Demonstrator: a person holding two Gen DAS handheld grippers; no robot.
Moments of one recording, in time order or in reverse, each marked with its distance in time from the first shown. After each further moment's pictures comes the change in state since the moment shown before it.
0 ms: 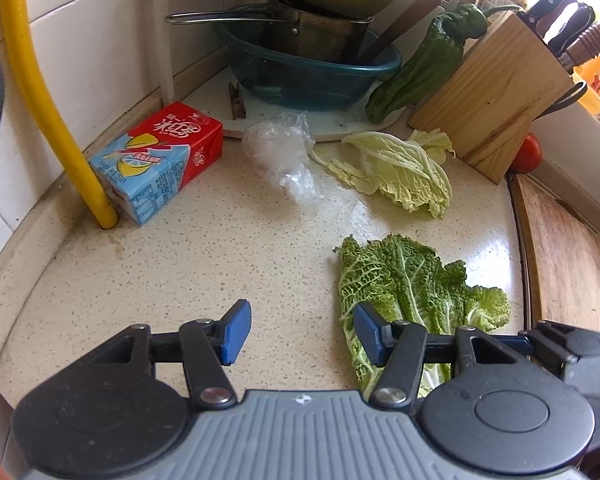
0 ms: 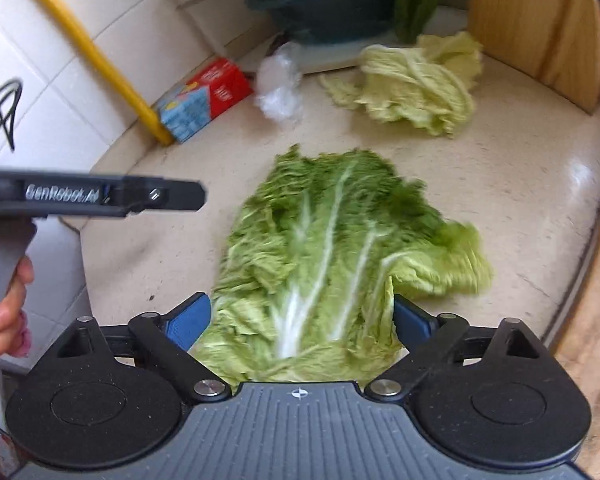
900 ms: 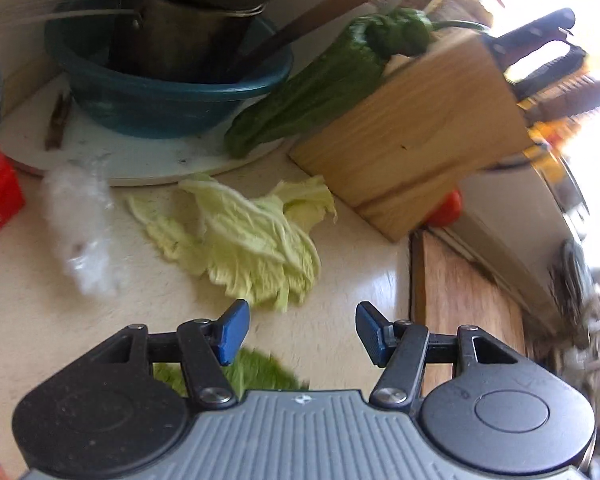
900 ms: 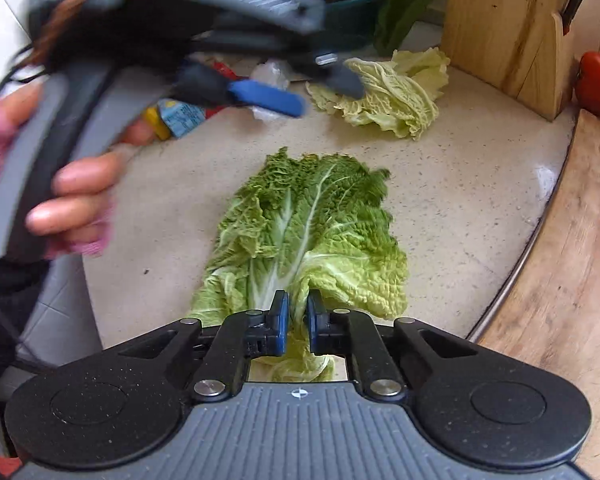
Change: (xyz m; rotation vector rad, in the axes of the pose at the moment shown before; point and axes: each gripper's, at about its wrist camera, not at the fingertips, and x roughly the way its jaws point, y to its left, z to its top) left arm 0.088 -0.059 0.085 -0.132 0.037 -0.282; right arm -0.036 -0.020 -0.017 0.006 -0.020 0.012
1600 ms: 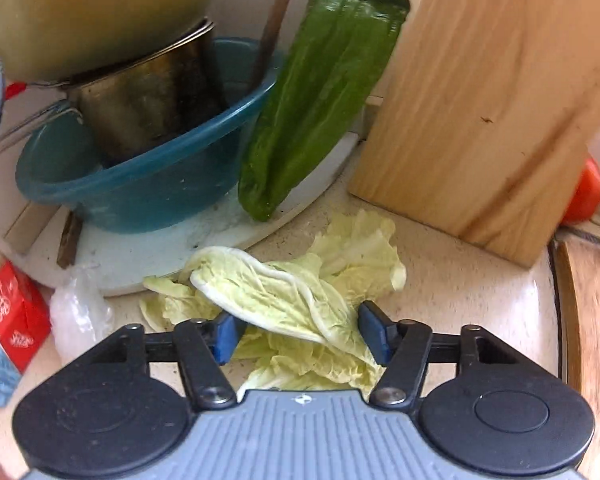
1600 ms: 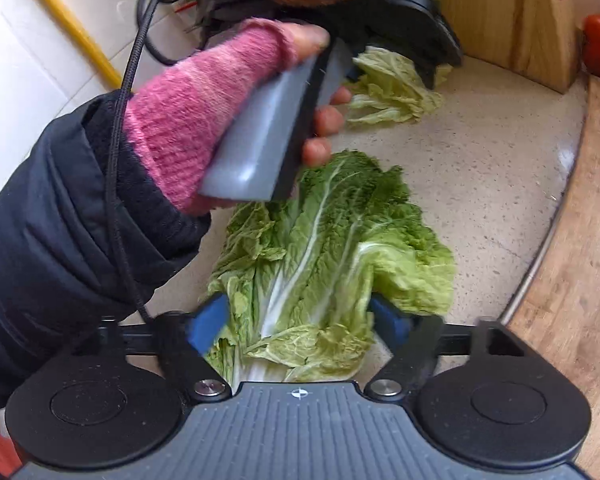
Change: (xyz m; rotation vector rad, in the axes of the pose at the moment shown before) left arm 0.085 -0.069 -0.002 0.287 -0.119 0.466; right arm 0.015 -0.016 -0.006 0.023 -0.045 0.081
